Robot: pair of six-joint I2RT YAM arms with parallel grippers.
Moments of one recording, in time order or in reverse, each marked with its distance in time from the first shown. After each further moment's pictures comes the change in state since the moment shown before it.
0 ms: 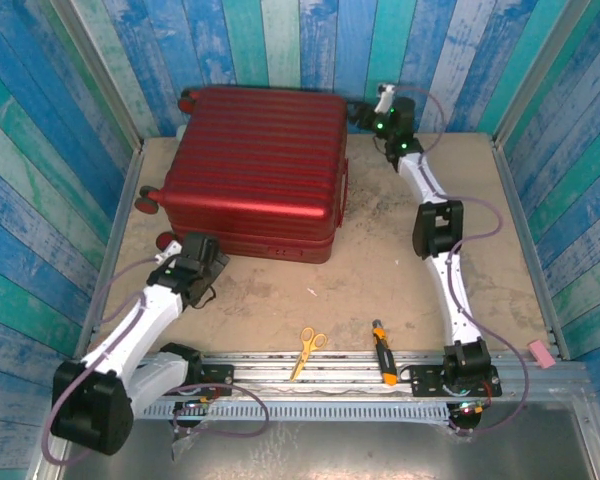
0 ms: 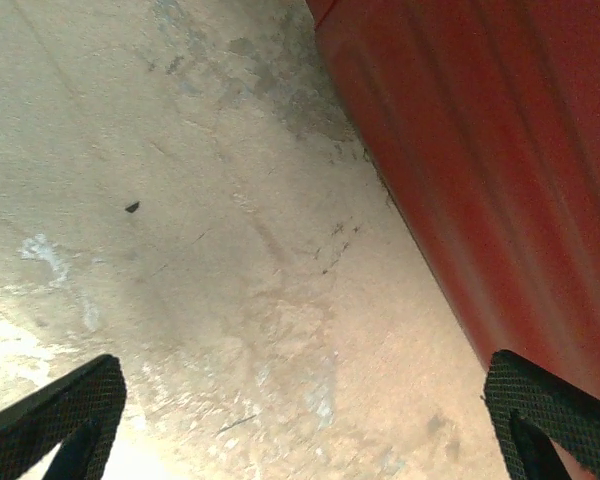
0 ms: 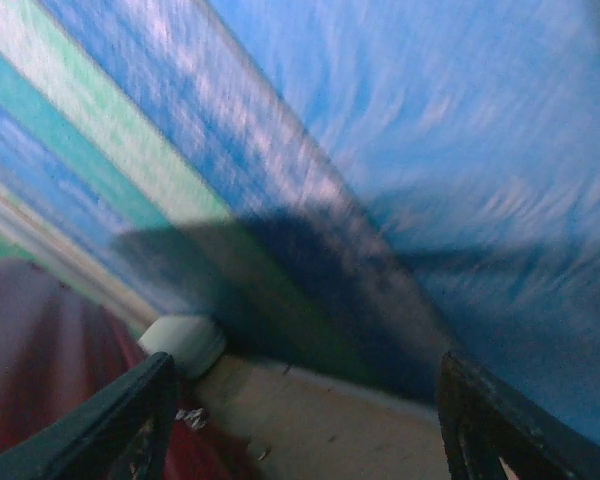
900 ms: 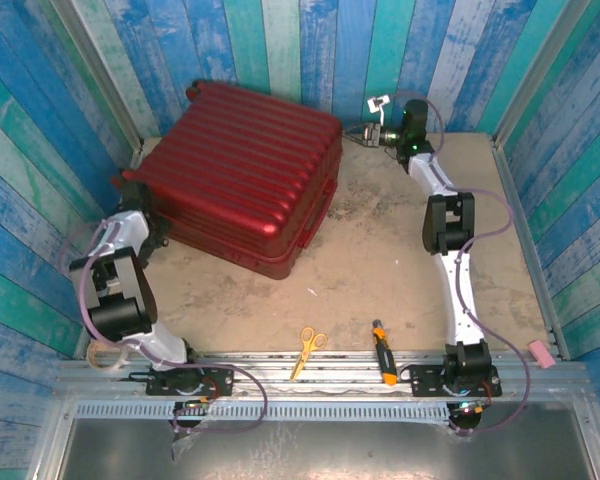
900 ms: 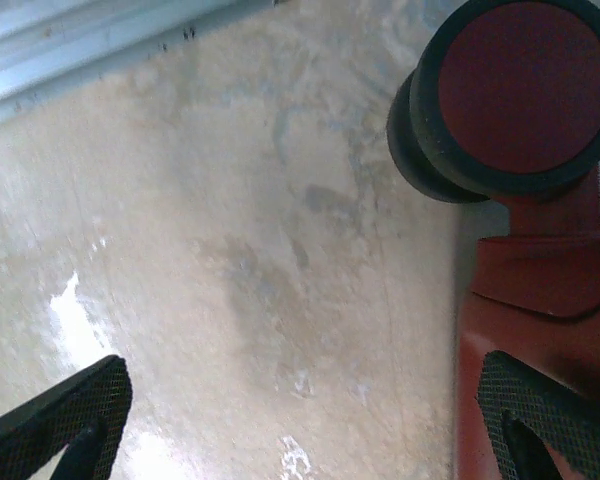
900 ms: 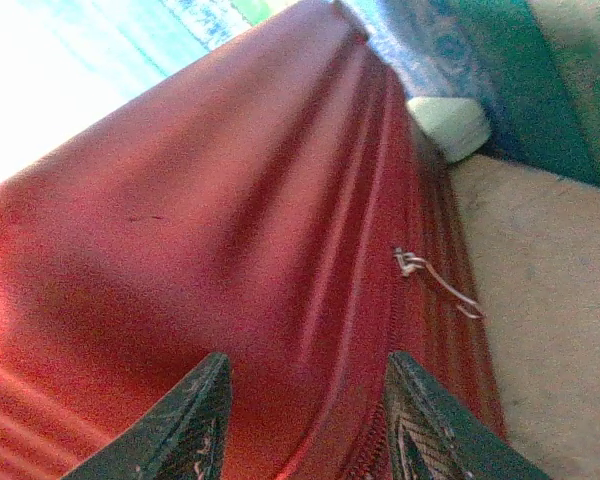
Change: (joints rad) left arm 0.568 0.647 0.506 -0.047 0.055 0.344; right arm -0.055 -0.146 -0.272 0.134 -0.787 0.033
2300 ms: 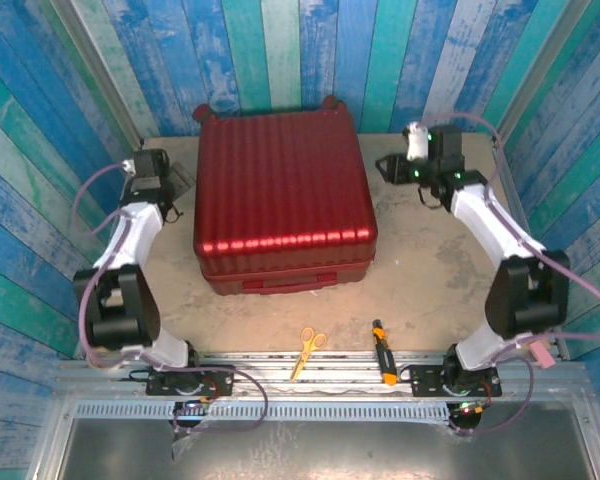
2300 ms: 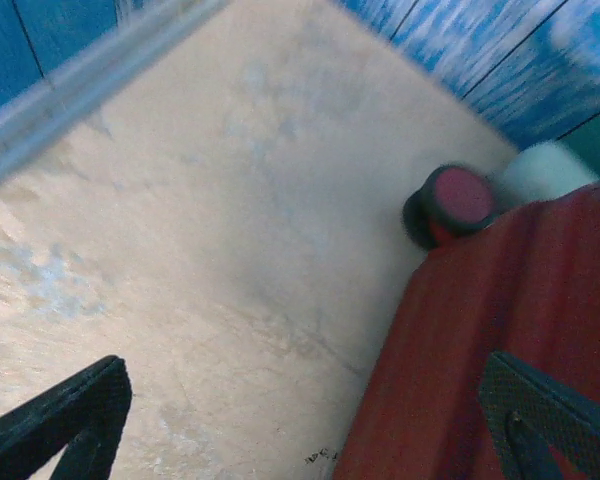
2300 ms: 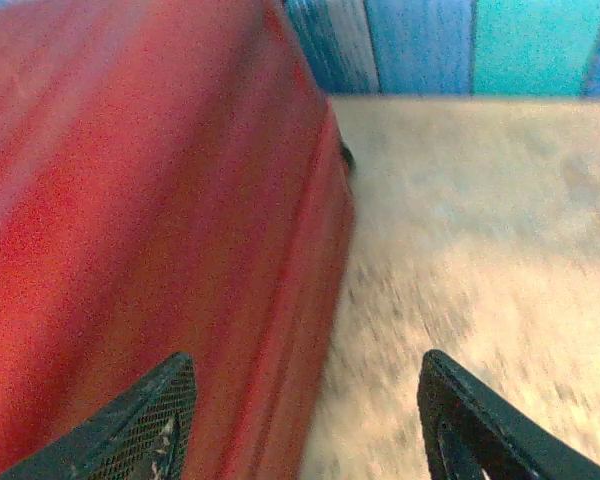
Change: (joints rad) left arm -0.168 -0.159 0.068 0.315 0.098 0.288; right arm 0.058 -1.191 -1.169 -0.602 1.038 -0.541
